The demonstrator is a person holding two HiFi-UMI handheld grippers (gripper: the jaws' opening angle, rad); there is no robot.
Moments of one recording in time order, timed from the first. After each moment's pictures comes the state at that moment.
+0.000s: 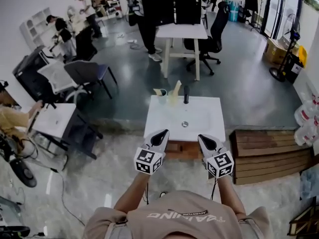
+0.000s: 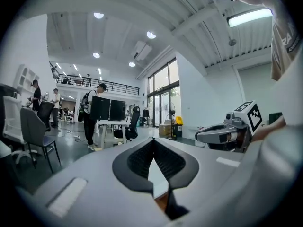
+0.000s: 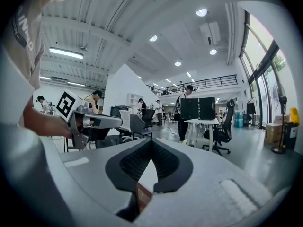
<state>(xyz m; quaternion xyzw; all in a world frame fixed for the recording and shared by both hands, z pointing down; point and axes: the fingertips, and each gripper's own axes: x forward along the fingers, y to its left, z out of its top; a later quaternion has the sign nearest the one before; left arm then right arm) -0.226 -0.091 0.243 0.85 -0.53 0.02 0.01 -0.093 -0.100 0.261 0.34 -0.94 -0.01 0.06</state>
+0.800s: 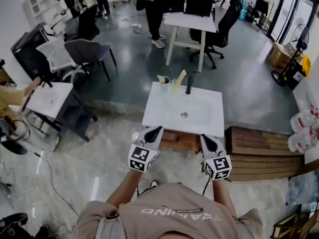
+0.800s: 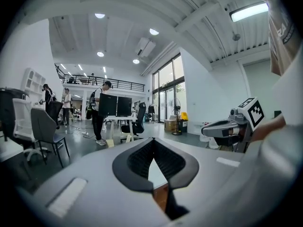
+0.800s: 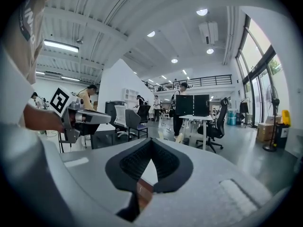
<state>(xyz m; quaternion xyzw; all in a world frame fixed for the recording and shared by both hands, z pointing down) -0.257 -0.059 0.266 0.83 -0.56 0.04 0.02 -0.086 -0.080 0.280 0.38 -0.92 -0.01 0.09</state>
